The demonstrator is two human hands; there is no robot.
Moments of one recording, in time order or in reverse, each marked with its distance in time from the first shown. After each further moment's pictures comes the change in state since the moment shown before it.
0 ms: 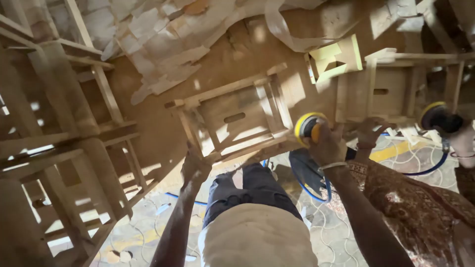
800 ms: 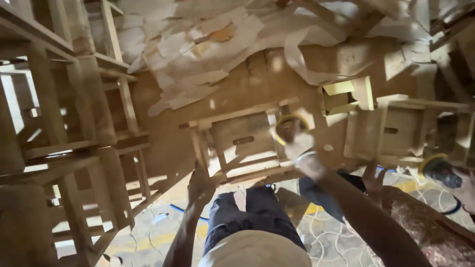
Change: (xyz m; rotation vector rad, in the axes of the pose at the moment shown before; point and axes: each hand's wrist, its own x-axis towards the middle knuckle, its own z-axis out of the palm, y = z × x) left_hand -0.008 0.012 -0.013 -0.208 0.005 -0.057; right_hand 0.109 -0.036 0.116 -0.122 0.029 -0.400
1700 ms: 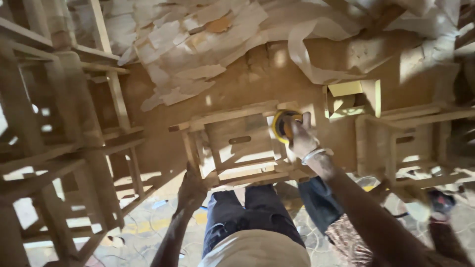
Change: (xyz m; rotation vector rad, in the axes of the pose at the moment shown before) left_hand 0.007 0.003 0.005 0.137 0.073 0.165; right_hand 0.047 0.050 0.023 0.339 -0.144 -0.229
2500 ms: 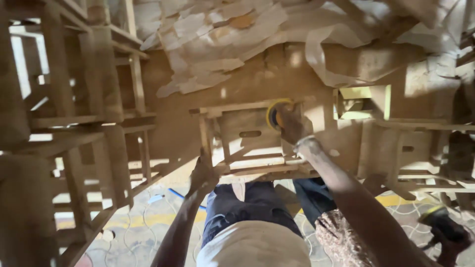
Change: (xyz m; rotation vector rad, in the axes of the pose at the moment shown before) left_hand -0.002 0.000 -0.009 -0.219 -0.124 -0.194; right_hand 0.039 -0.115 -0.028 0.237 0.027 0.320
